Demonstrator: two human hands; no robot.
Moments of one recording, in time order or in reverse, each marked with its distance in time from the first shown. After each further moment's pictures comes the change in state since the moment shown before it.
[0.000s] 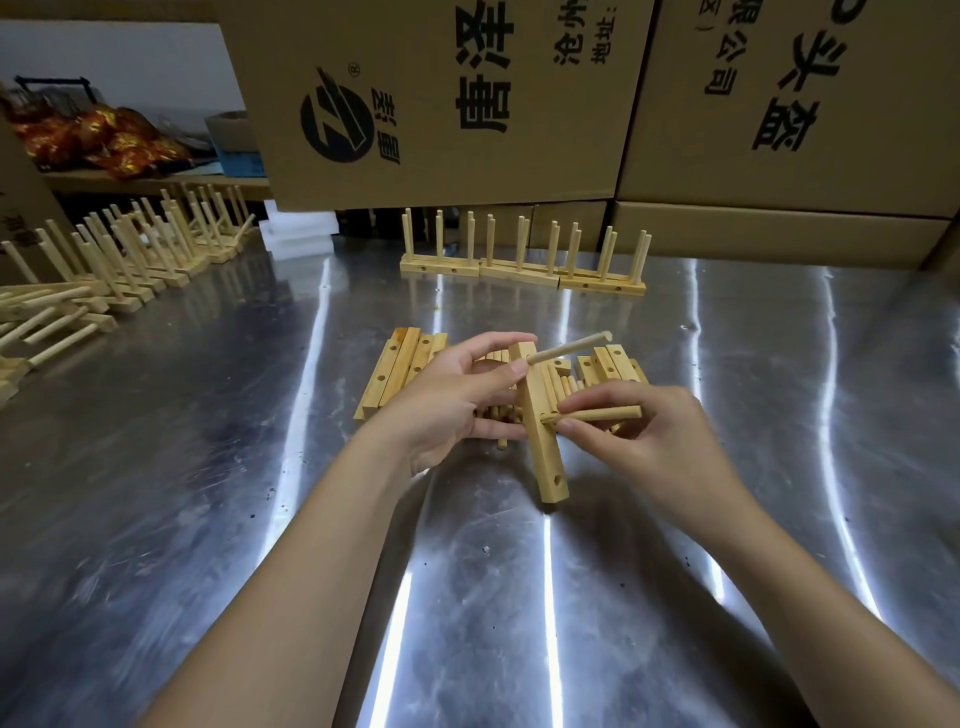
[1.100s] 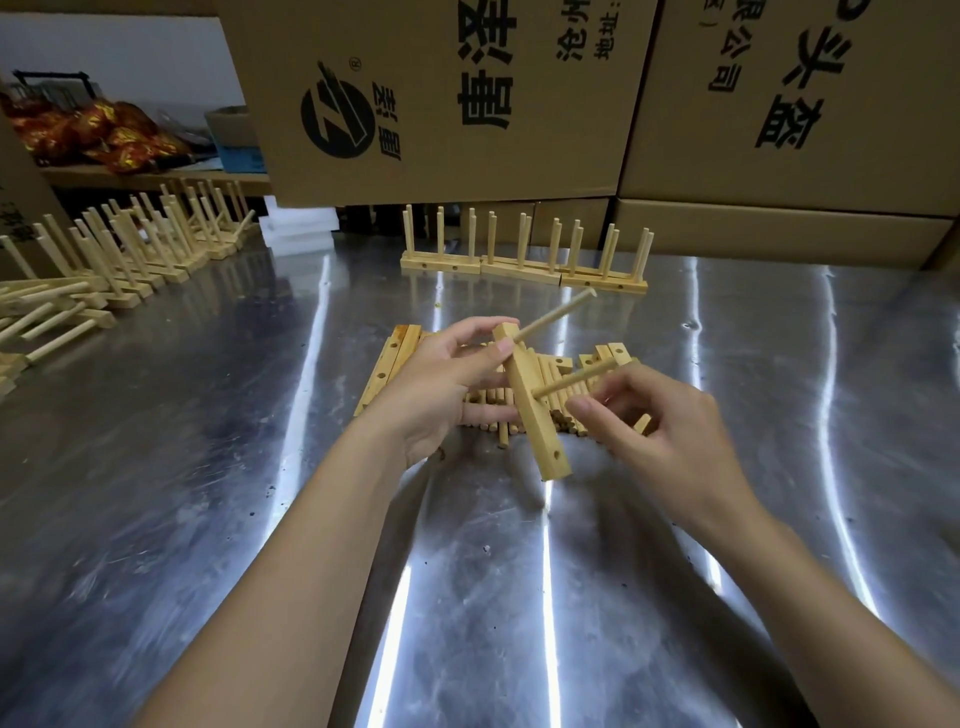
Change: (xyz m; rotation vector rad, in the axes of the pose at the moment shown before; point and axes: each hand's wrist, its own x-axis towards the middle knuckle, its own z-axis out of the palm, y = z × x) left_hand 0.001 0.005 -0.006 -0.074 0.127 0.036; right_hand -0.003 -0.005 0.002 -0.149 0.143 -0.031
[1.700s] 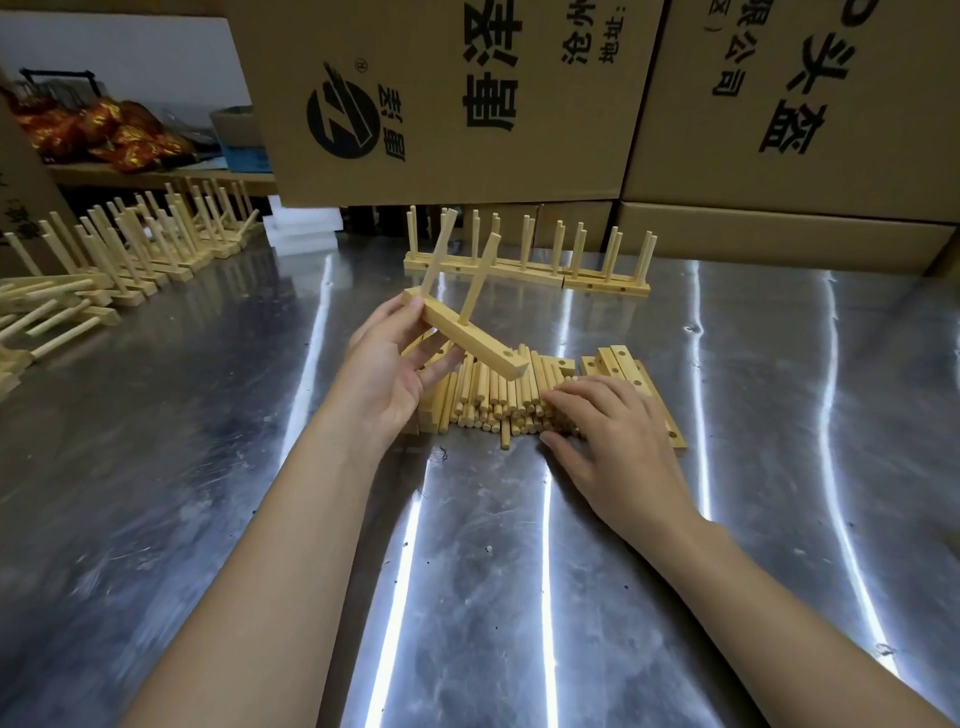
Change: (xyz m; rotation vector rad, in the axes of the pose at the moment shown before) left_hand -0.001 0.012 -0.029 -0.445 0.358 0.102; right_hand 0.000 0.042 0.044 -0.593 -0.036 -0.252
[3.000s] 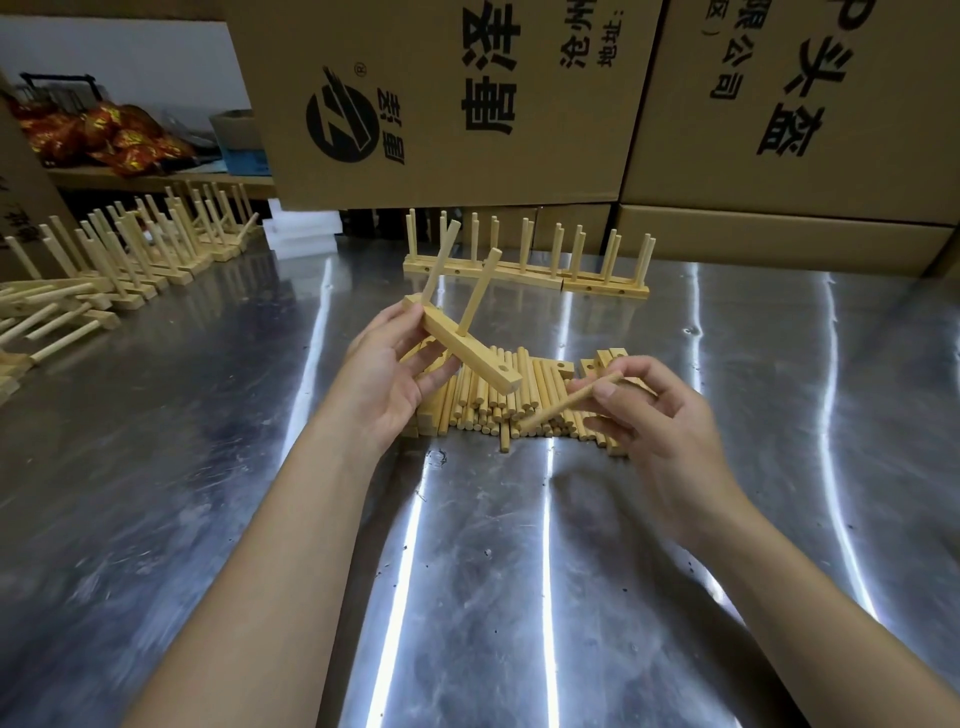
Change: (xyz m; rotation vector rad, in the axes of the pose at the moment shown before) left_hand 0.003 -0.001 -0.004 0.051 -0.016 -0.029; right_hand 0.010 -0.014 -0.050 1.417 0.030 0.504
